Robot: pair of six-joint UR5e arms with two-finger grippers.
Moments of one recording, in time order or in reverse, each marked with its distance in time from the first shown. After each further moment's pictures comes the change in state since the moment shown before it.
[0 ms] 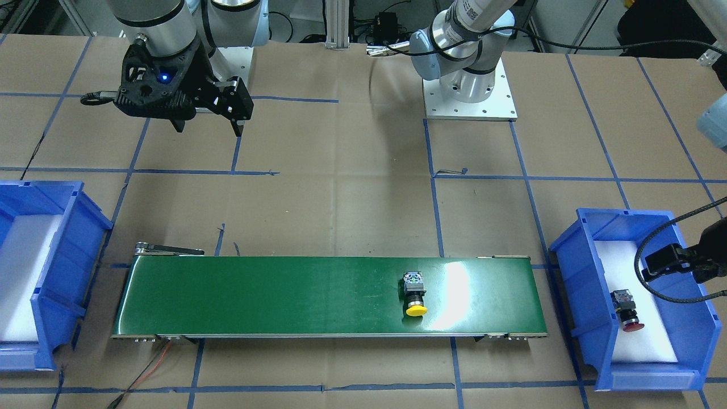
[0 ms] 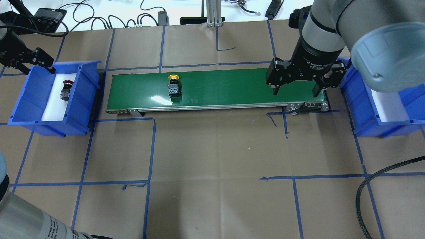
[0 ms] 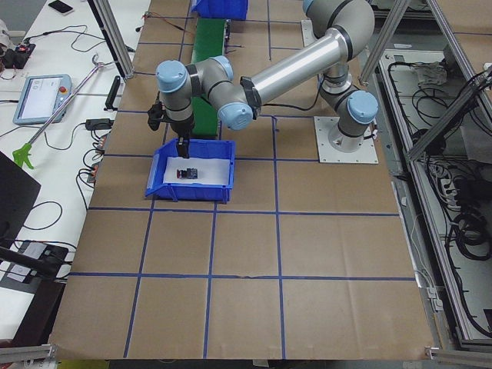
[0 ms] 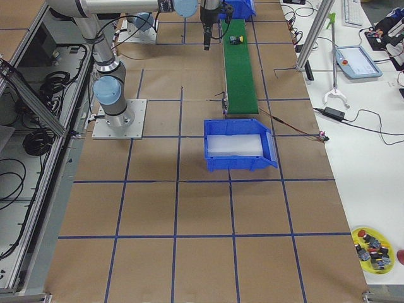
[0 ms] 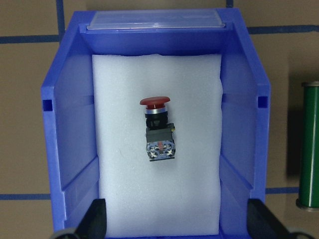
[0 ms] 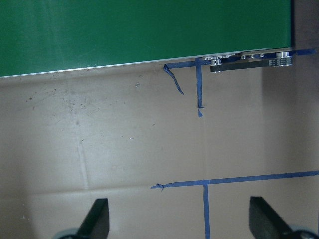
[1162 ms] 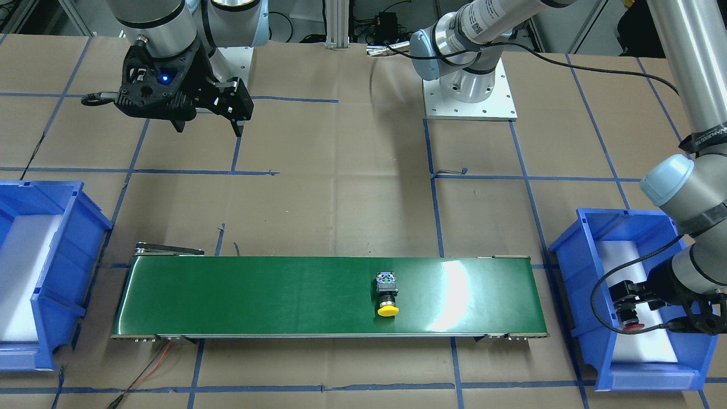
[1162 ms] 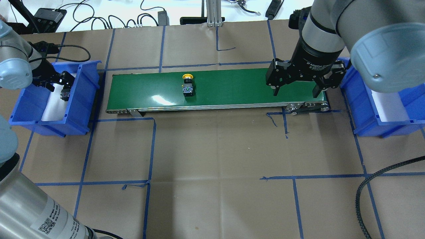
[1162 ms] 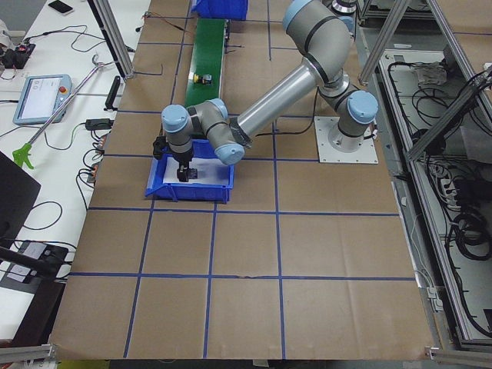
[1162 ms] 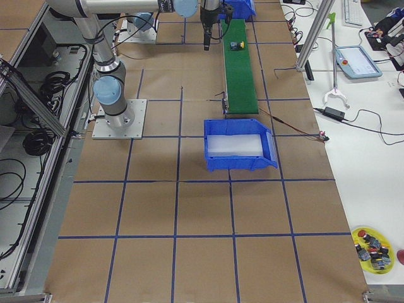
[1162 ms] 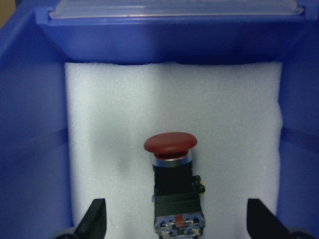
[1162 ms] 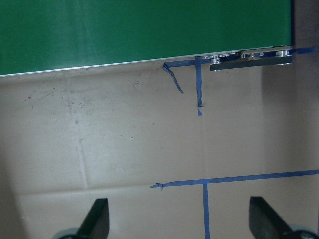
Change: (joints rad) left arm 0.000 -0.141 -0.126 0.258 0.001 -0.006; right arm 0.000 0.000 0.002 0.002 -0.001 0.000
